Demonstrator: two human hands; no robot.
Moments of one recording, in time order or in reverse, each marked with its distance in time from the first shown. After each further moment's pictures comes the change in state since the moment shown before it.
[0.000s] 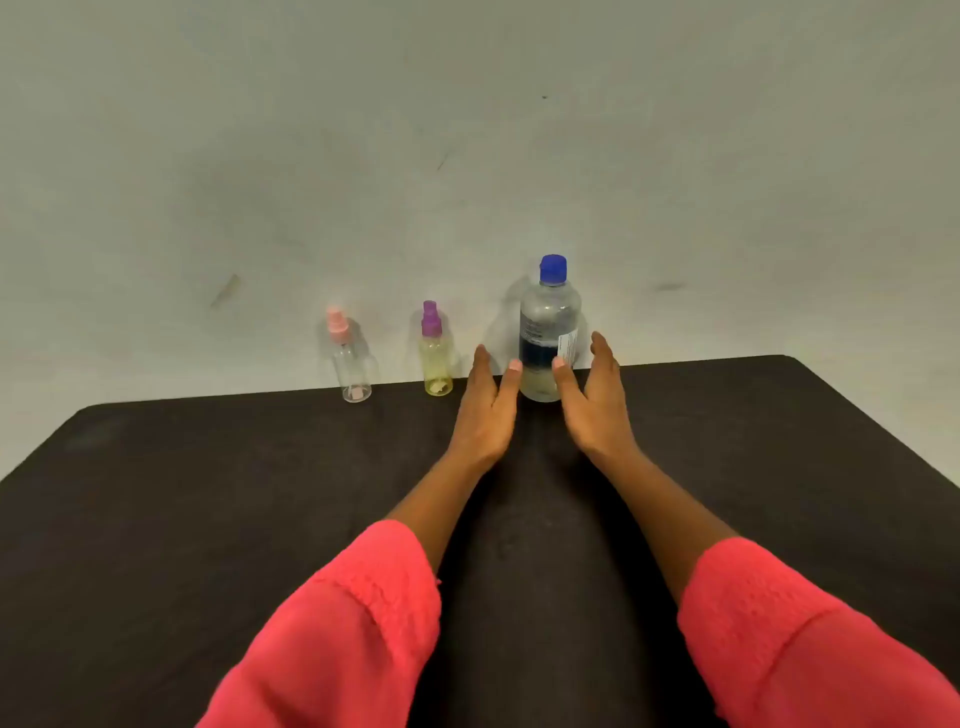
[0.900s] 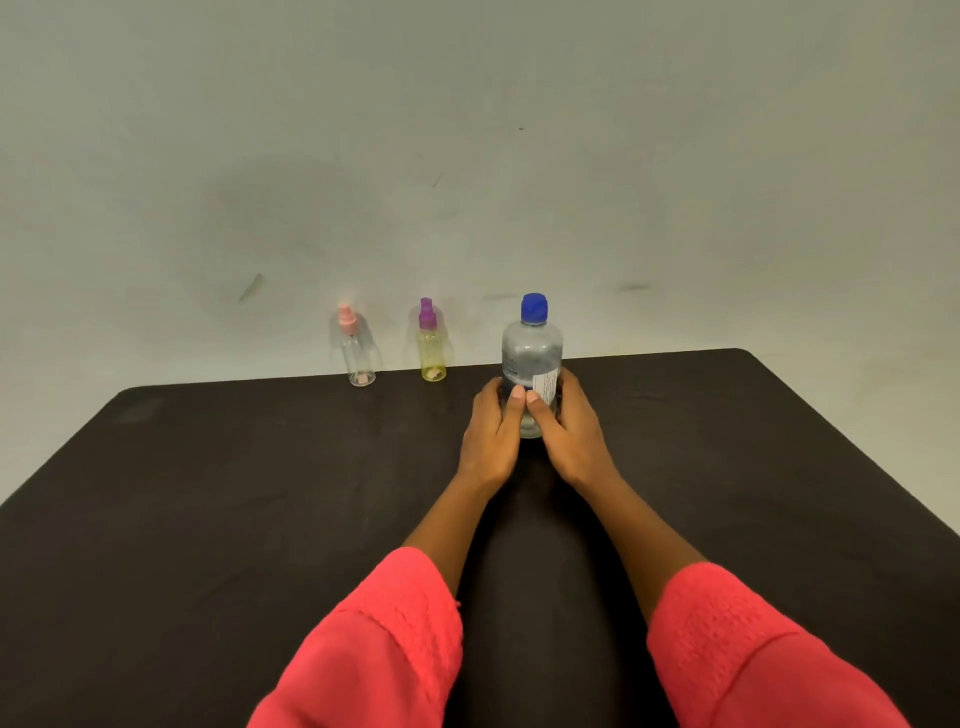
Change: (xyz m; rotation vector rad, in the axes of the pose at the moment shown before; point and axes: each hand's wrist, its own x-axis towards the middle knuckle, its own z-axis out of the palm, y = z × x) left_hand -0.070 0.009 0.019 -0.049 0.059 0.068; right_hand -0.069 -0.008 -0.021 0.071 -0.129 -0.066
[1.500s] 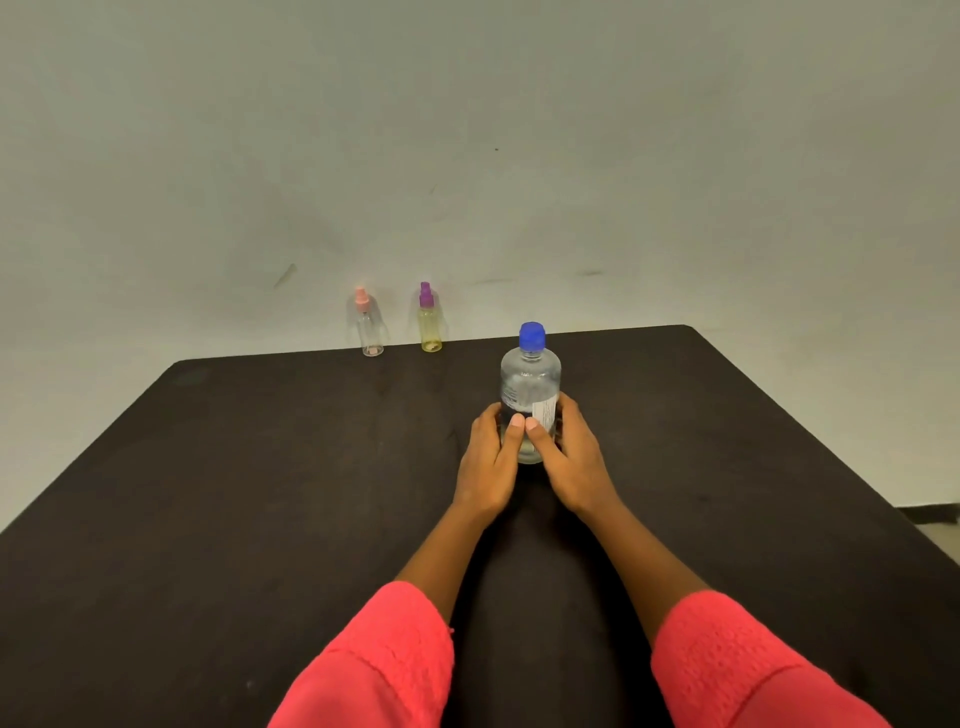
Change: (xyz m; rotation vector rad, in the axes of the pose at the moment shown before) left_hand -0.138 0.026 0.001 0.058 -0.019 0.004; right_hand -0.134 -0.031 -0.037 0.011 -0.011 -0.012
